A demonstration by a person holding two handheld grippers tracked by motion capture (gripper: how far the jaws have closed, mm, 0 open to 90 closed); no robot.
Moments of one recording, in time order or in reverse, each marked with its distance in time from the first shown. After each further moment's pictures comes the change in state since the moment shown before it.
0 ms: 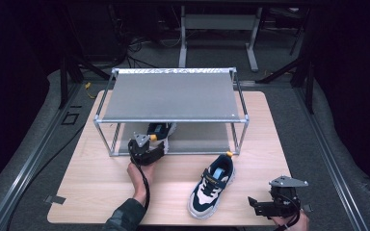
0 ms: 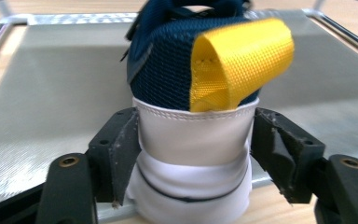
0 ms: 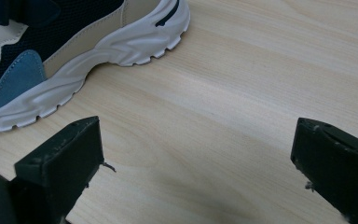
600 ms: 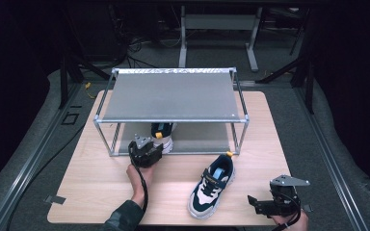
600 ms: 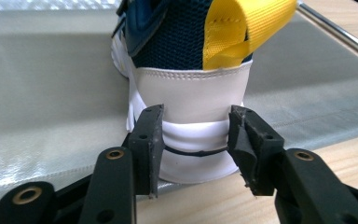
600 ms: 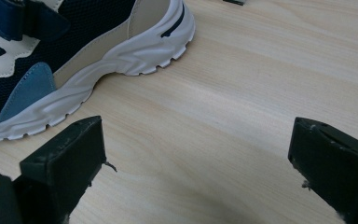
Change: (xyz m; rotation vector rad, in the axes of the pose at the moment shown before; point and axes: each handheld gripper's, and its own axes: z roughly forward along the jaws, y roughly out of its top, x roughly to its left) left arm 0.006 -0.009 0.011 0.046 -0.063 -0.017; right arm -0.003 0.002 0.001 -0.023 0.030 0.009
